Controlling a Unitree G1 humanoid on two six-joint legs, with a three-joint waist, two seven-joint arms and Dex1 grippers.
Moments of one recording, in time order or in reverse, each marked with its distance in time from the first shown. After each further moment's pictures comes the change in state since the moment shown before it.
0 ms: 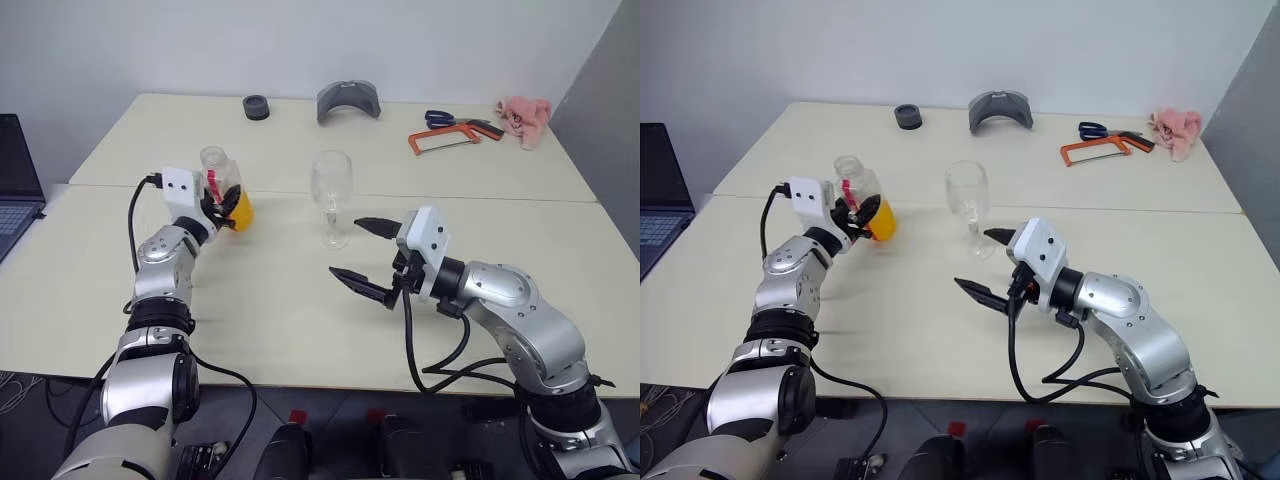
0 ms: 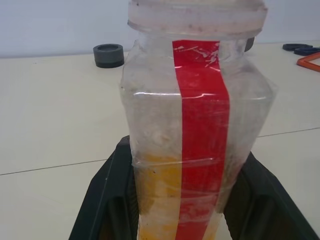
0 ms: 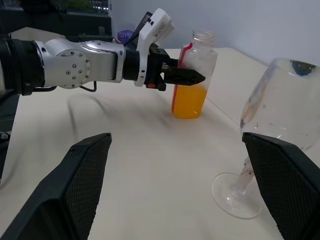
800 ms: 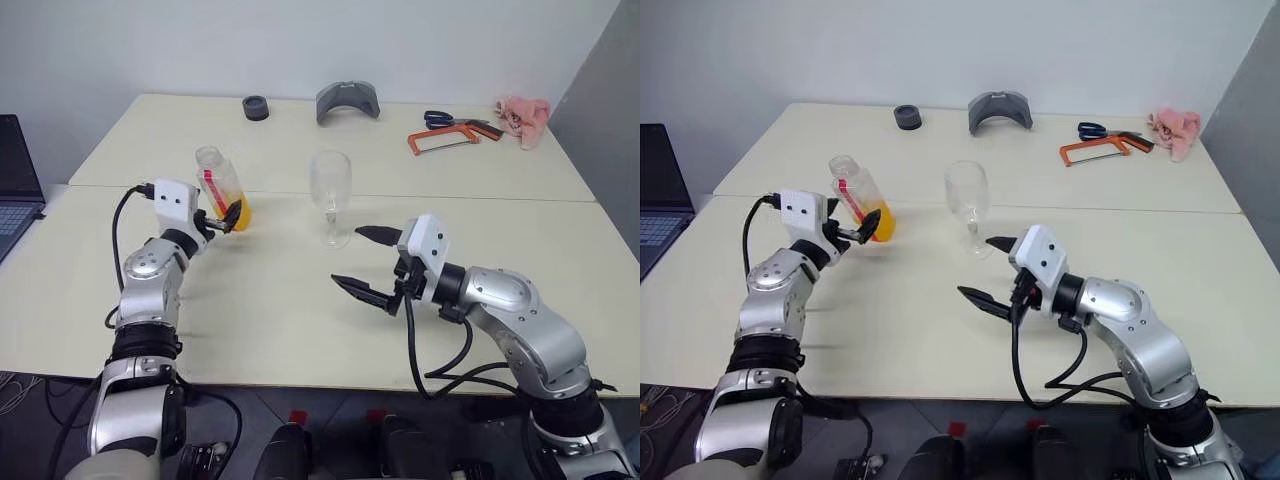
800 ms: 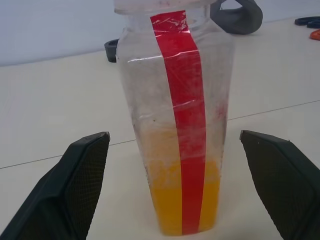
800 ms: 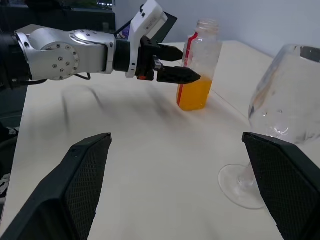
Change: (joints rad) left arm 0.131 0.028 -0.018 -0.211 0.032 0.071 0.062; right arm 0.016 -0.006 0.000 0.000 0.003 0.000 0.029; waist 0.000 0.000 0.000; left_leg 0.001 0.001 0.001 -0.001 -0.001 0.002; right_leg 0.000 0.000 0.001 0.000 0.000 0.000
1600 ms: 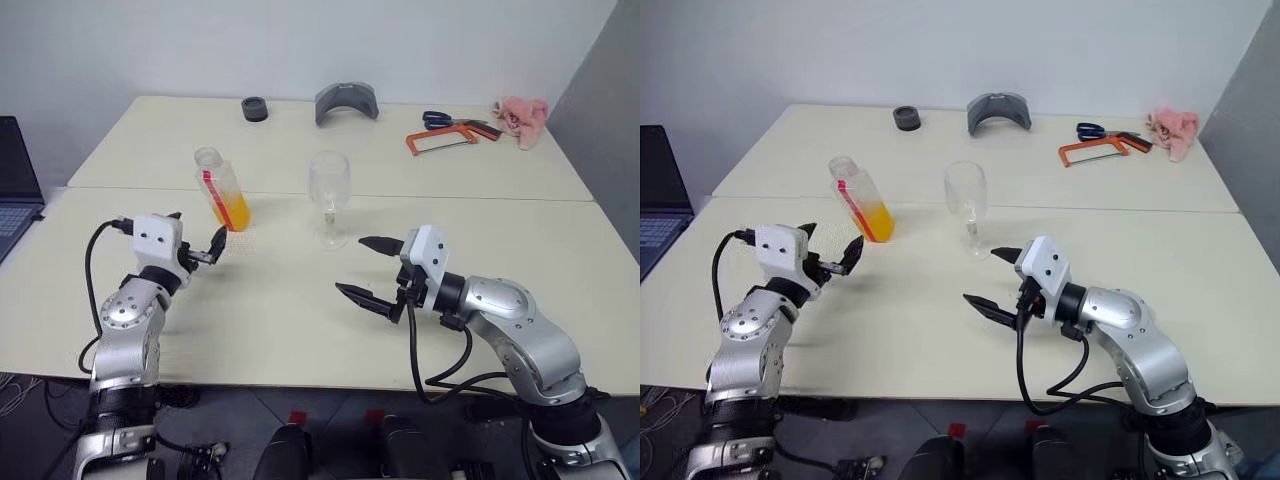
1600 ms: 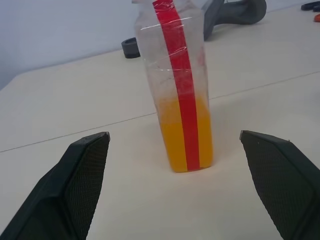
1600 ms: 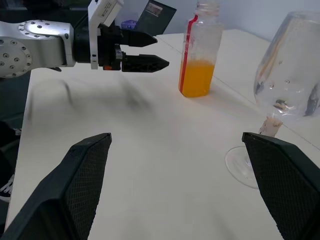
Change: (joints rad) left arm 0.321 0.018 0.041 -0.419 -0.017 0.086 0.061; right arm 0.071 0.013 -0.005 0.036 -0.019 -0.027 0.021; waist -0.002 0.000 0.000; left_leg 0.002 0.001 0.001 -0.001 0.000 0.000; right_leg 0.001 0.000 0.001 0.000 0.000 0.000
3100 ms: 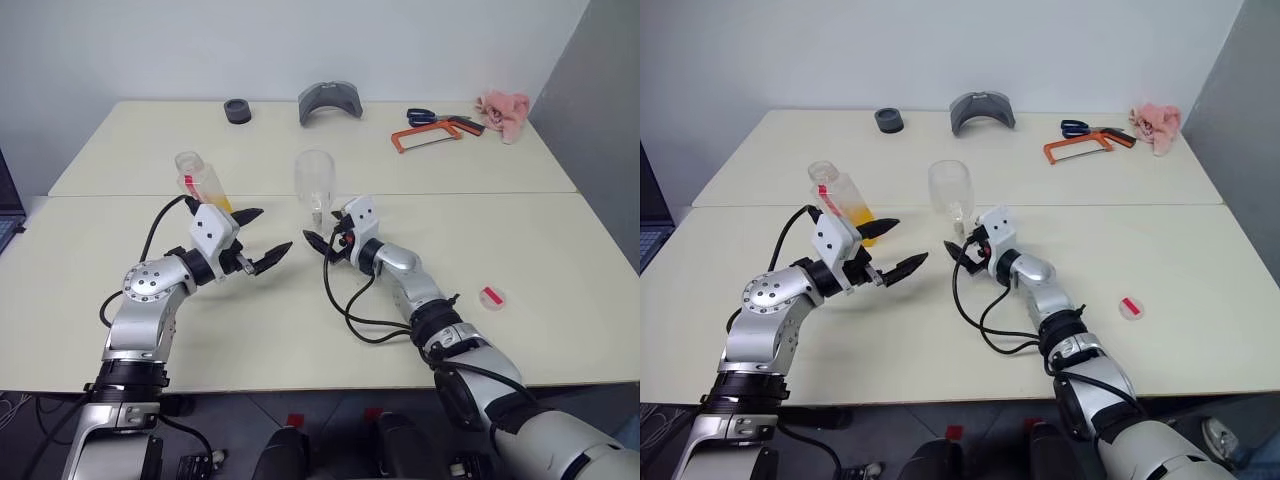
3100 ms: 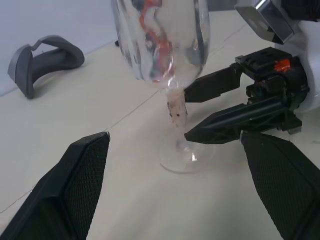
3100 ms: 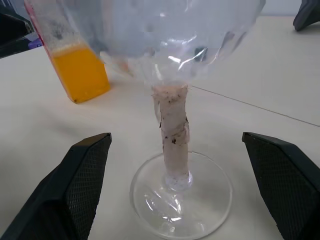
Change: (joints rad) left arm -0.059 0.062 -0.178 -0.099 -0.085 -0.024 -0.436; right arm -0.543 0.451 -0.121 1.411 -0.228 -0.702 -0.154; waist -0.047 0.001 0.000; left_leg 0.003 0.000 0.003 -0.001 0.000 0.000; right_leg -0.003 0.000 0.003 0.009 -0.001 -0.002
